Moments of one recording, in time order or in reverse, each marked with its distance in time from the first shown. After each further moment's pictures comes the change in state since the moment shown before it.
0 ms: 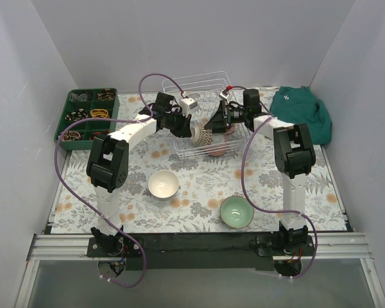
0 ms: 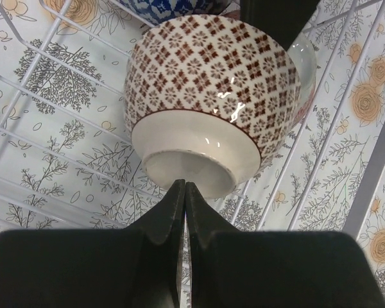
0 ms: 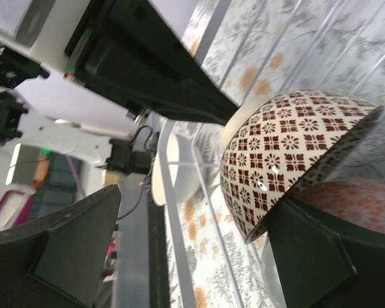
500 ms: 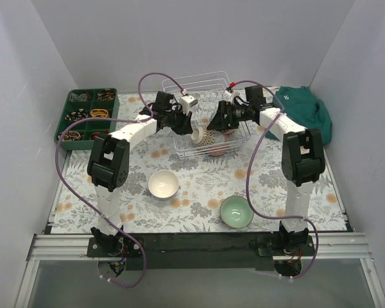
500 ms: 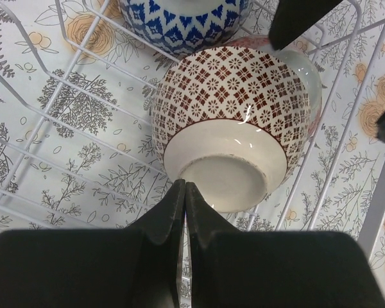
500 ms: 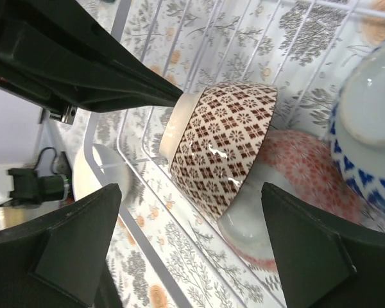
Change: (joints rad) left arm 0.002 0.013 0.000 0.087 0.000 0.002; right arm 0.001 -0.131 0.086 -0.595 0.411 -0.464
